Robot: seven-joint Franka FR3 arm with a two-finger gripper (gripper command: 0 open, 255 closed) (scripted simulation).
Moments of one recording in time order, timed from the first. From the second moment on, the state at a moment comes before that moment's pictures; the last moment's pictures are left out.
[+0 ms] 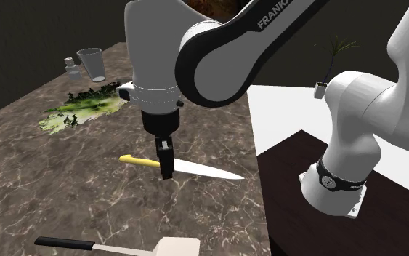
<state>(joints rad) -0.24 -0.11 -0.28 -2.40 0.00 2.36 -0.18</state>
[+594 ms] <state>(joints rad) -0.24 -0.11 -0.28 -2.40 0.00 2.36 -0.18</state>
